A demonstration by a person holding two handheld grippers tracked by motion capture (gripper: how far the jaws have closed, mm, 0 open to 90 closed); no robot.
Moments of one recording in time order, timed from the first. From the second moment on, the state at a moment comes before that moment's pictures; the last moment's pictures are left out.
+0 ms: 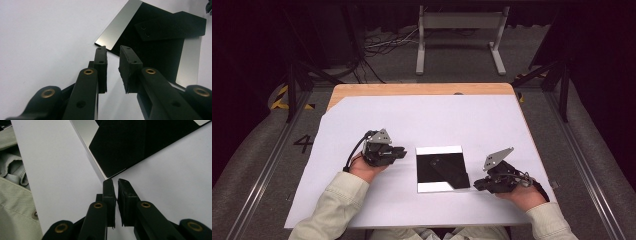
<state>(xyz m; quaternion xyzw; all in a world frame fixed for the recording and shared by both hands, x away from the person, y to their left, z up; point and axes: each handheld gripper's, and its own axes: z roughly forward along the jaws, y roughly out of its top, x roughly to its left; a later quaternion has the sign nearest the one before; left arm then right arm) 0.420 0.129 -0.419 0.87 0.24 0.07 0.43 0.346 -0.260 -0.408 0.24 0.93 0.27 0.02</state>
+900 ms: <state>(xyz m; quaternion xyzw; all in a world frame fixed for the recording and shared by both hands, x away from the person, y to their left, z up) 0.417 0.138 -0.421 0.86 0.26 0.06 0.43 0.350 -0.244 -0.415 0.23 0.95 0.23 0.00</state>
